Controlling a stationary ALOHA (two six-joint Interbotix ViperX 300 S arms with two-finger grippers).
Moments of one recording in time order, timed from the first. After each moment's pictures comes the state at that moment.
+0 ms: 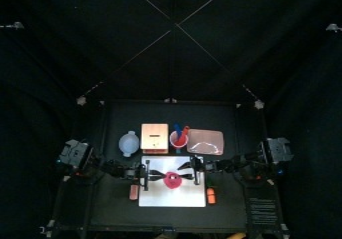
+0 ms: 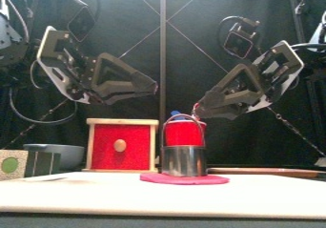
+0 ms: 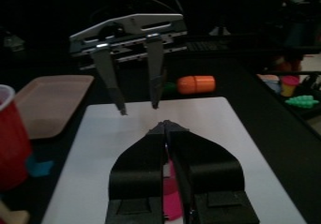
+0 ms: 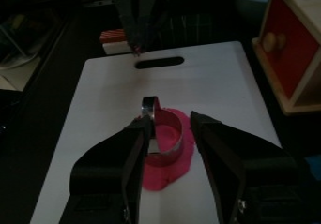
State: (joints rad) left arm -0.31 0.22 0.96 -0.26 -1.16 0.11; right arm 0.11 0.05 1.02 0.01 -0.80 0.19
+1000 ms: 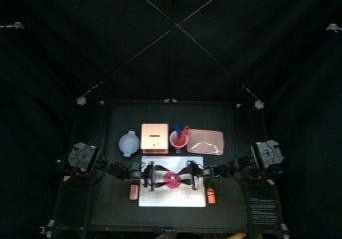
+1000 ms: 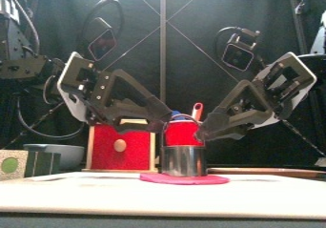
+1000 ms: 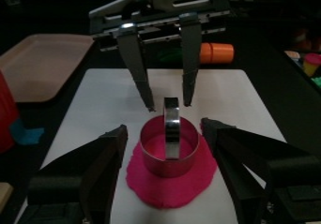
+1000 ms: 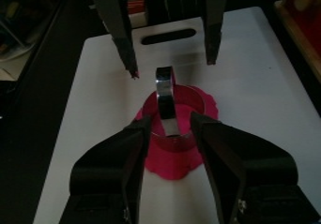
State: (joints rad) left arm -0.26 0.32 0.86 -0.34 -0.98 0.11; right arm 0.17 0.15 0.98 0.07 -0.80 0.19
